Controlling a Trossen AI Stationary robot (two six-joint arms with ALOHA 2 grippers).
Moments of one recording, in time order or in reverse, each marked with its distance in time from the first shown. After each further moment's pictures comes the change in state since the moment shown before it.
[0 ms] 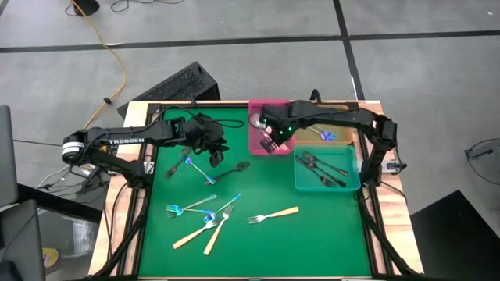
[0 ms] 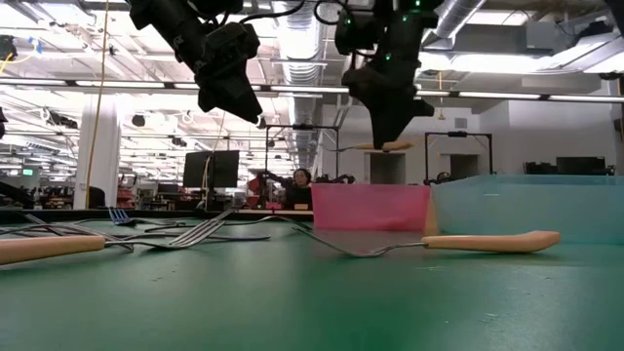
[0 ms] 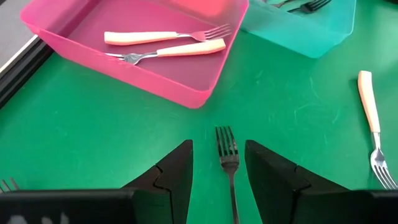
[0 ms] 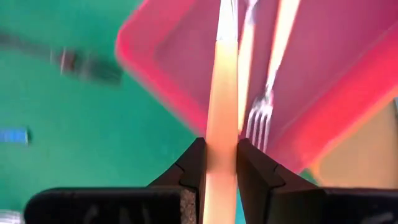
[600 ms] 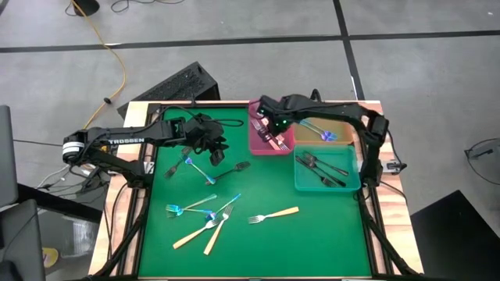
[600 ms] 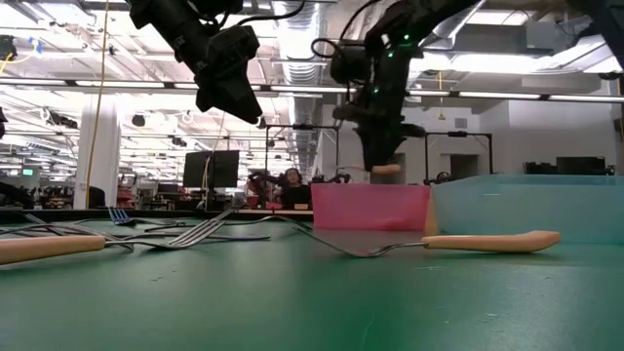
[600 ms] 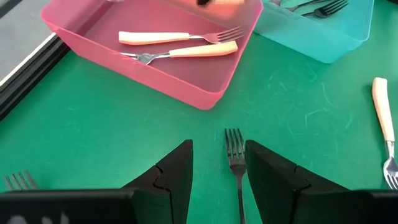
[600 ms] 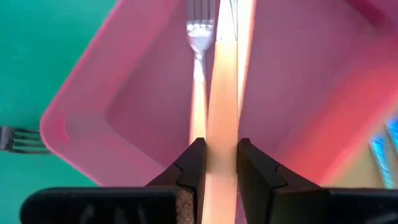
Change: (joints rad) left arm 0.000 0.000 0.000 0.000 -0.046 -0.024; right arm -0.117 0.095 0.001 0.091 0.054 -0.017
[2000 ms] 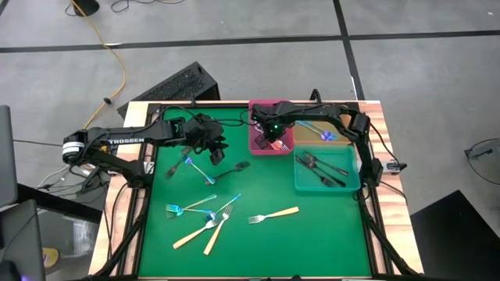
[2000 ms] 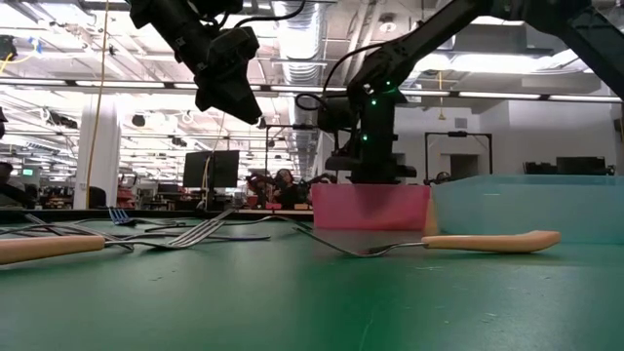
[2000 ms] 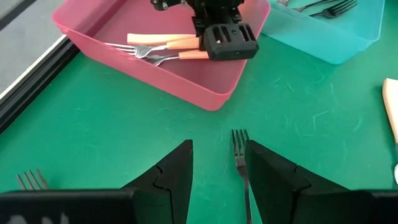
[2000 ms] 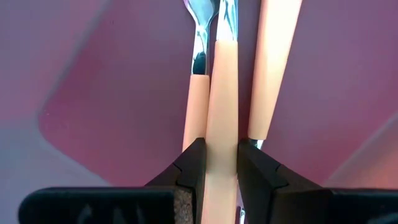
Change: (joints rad) left arm 0.000 0.000 0.000 -0.001 -0.025 0.005; right arm -0.021 0.203 -0.001 0.067 -0.039 -0.060
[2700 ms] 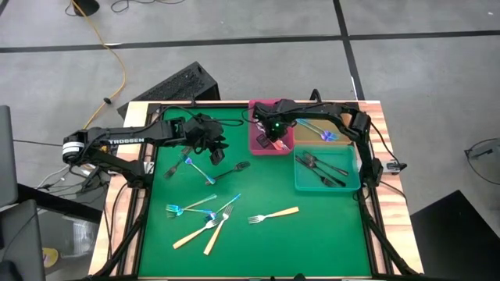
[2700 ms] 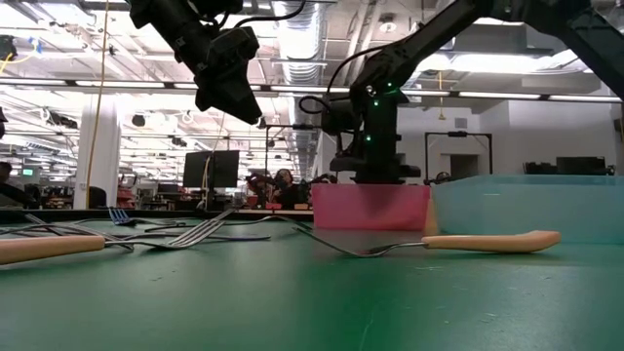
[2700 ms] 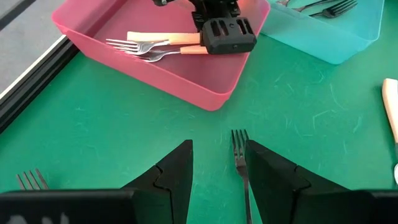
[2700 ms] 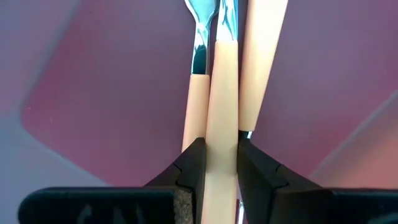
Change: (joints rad) left arm 0.000 0.000 0.000 0.000 0.000 0.000; right arm -0.024 -0.001 -0.001 -0.052 0.004 -0.025
